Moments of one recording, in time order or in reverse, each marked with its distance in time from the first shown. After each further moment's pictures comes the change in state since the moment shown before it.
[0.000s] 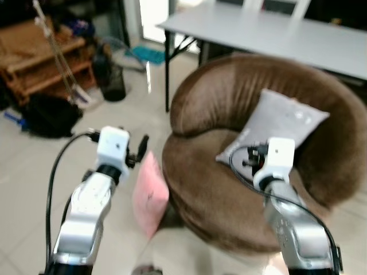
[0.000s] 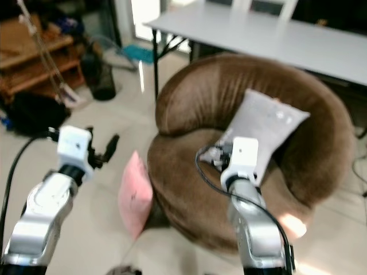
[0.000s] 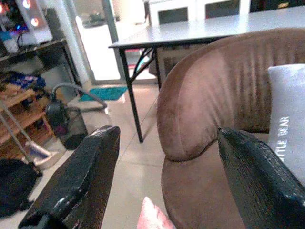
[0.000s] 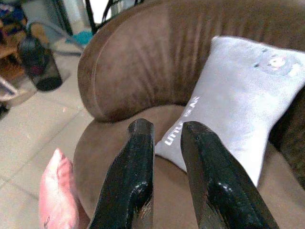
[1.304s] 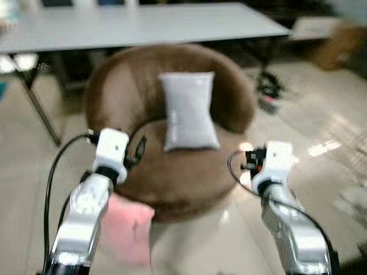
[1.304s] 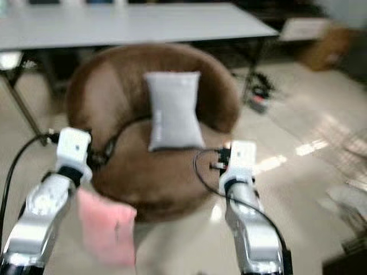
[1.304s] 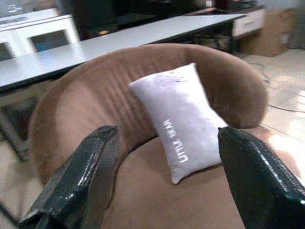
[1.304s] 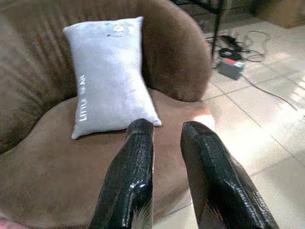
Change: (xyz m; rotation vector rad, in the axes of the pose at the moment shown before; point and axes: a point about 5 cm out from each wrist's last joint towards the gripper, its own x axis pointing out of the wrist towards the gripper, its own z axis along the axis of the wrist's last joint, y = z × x) left arm 0.000 0.001 -0.006 0.029 0.010 -0.007; right arm -0.003 0.004 -0.006 0.006 0.014 0.019
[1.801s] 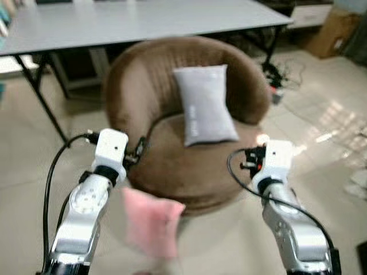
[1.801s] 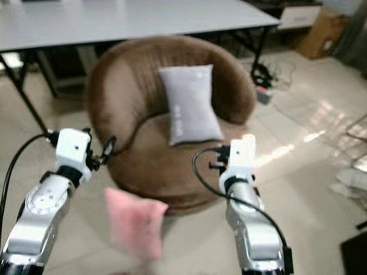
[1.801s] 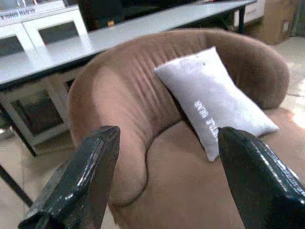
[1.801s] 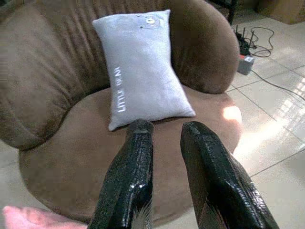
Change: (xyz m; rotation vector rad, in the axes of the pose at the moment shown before) left arm 0.000 -0.002 -0.001 0.000 0.004 0.002; right arm 0.001 -0.003 0.004 -0.031 -0.015 0.002
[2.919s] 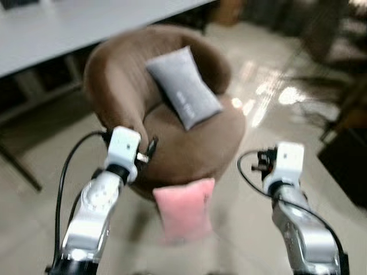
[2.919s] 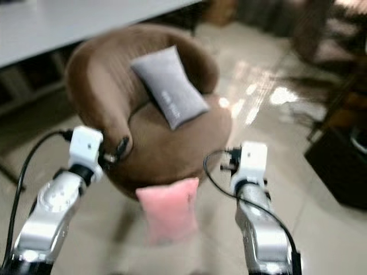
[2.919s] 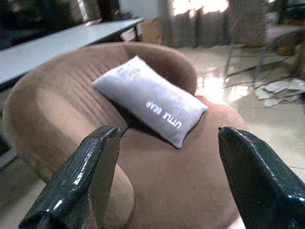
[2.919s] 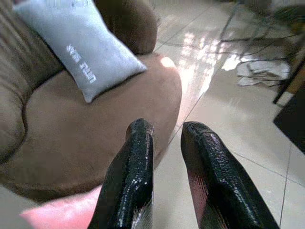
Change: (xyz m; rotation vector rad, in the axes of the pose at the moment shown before) left arm 0.008 -0.010 0.009 0.011 -0.033 -0.056; right arm -0.002 -0.011 -0.003 0.005 0.022 -0.055
